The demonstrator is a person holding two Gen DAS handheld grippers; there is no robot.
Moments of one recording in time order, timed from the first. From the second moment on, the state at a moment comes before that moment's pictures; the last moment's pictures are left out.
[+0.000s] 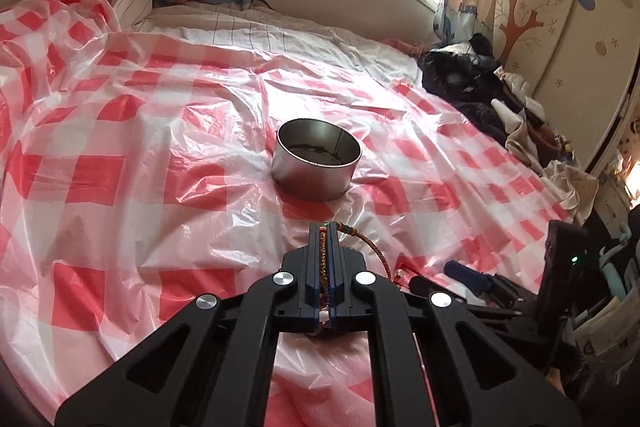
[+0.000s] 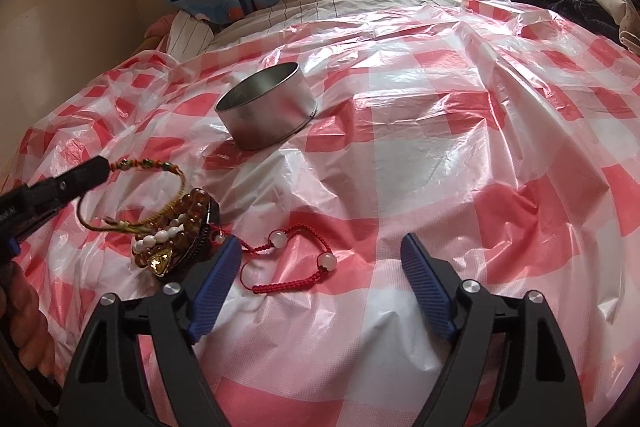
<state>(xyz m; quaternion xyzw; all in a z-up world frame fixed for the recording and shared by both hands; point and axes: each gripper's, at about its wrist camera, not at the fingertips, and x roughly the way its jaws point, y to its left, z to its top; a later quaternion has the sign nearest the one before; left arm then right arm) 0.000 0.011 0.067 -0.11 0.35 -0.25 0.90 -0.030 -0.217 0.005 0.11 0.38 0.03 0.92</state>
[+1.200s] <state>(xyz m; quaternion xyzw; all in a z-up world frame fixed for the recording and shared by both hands) 0.020 0.023 0.013 -0.03 0.44 -0.09 0.89 -0.028 -0.200 -0.002 0.07 0.40 0.05 0.91</state>
